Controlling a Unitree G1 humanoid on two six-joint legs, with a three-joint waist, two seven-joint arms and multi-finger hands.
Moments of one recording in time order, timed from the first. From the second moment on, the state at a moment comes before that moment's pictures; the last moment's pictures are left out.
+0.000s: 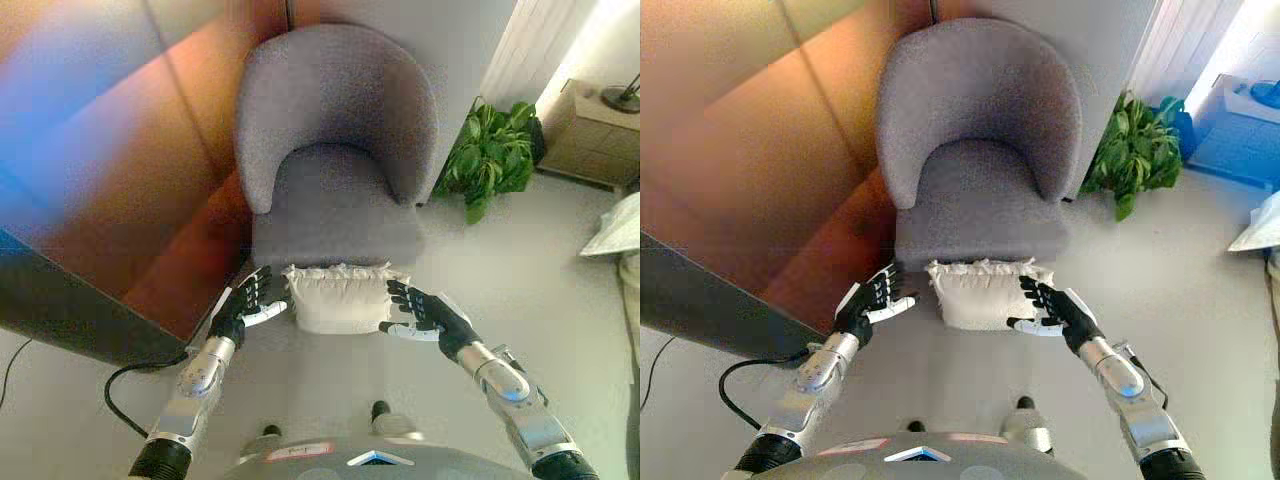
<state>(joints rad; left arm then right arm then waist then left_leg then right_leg) 0.16 0.35 -0.20 0.31 -0.27 -0.13 -0.03 0.26 -0.51 0.19 0.16 0.14 -0.10 0.23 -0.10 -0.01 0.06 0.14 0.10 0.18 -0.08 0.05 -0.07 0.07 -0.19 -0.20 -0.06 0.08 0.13</state>
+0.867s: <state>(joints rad) 0.16 0.35 -0.20 0.31 -0.27 -0.13 -0.03 0.26 -0.51 0.19 0.16 0.14 -0.10 0.23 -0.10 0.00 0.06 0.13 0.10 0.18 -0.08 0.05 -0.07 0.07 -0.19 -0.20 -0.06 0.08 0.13</state>
